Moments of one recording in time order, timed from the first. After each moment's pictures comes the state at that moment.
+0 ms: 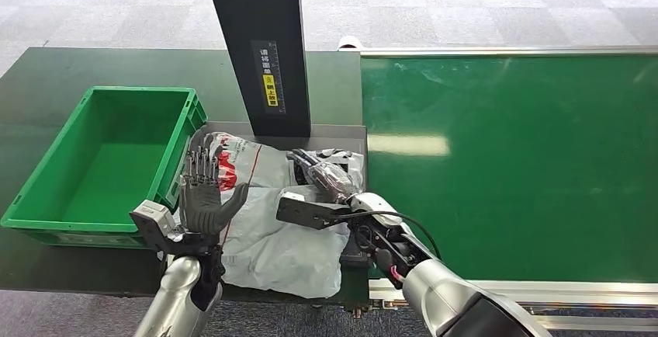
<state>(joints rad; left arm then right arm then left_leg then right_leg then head) -0.25 -0.15 -0.18 -1.19 0.09 0.07 -0.69 -0.78 0.22 0.75 -0.34 0.52 -0.21 -0.45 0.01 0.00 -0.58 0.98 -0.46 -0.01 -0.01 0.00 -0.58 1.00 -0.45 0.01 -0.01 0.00</state>
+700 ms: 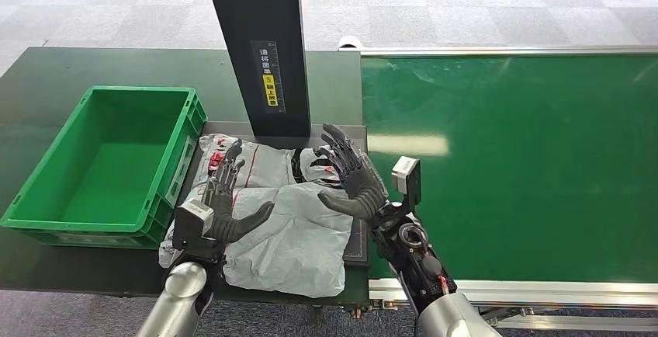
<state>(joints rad) -0.24 -0.13 -0.20 -1.17 -0.20 0.05 -0.54 -0.52 0.19 0.29 -0.75 -0.11 0.48 -0.68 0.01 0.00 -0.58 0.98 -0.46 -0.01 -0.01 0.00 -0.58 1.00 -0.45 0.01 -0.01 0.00</state>
